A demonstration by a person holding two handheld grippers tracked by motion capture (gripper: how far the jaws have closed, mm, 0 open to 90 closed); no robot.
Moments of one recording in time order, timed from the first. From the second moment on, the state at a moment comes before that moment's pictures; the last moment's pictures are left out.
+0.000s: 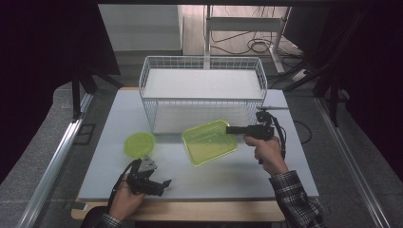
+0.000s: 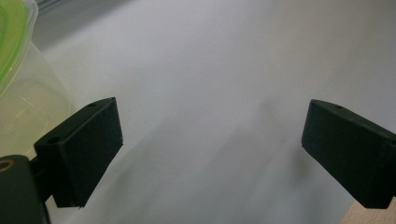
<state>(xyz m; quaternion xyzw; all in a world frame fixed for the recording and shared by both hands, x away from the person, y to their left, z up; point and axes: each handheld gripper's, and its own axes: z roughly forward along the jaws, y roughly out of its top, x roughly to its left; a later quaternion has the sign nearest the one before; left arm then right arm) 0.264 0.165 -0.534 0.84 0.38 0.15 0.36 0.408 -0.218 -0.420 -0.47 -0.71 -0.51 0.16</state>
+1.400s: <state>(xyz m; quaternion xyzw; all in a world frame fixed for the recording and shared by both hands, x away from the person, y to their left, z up) 0.266 0.171 -0.533 0.83 0.39 0.13 0.38 0.461 -0.204 -0.317 -0.49 -0.66 -0.56 0.07</state>
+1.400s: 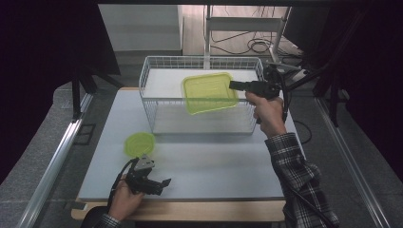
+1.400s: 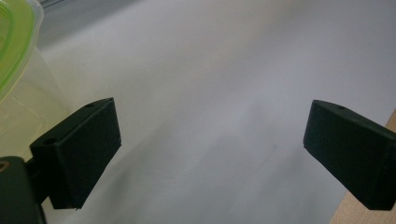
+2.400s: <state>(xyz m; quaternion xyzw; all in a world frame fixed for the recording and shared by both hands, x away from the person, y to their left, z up) 0.266 0.171 -0.534 0.83 0.39 0.13 0.38 0.501 -0.169 -0.313 -0.53 -0.64 -0.56 -0.02</state>
